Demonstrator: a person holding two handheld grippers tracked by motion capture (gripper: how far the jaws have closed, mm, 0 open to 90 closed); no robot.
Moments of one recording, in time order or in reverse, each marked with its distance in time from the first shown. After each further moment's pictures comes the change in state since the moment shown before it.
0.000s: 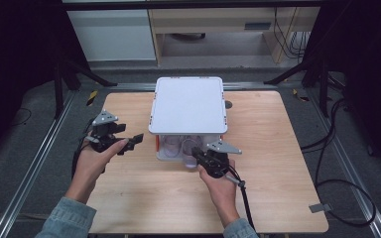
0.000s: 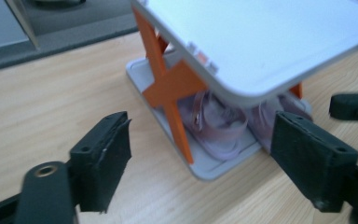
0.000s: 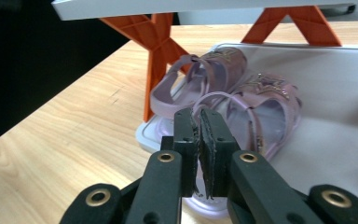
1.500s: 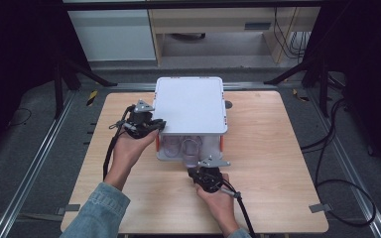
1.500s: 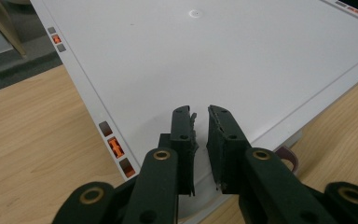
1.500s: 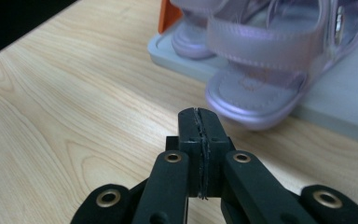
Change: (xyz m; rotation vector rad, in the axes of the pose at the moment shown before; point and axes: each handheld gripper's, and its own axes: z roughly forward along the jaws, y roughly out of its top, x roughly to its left) left arm -0.045 0.035 0.062 0.068 -0.014 0.056; right arm 0.003 -0.054 0.017 0.199 0.054 -0.054
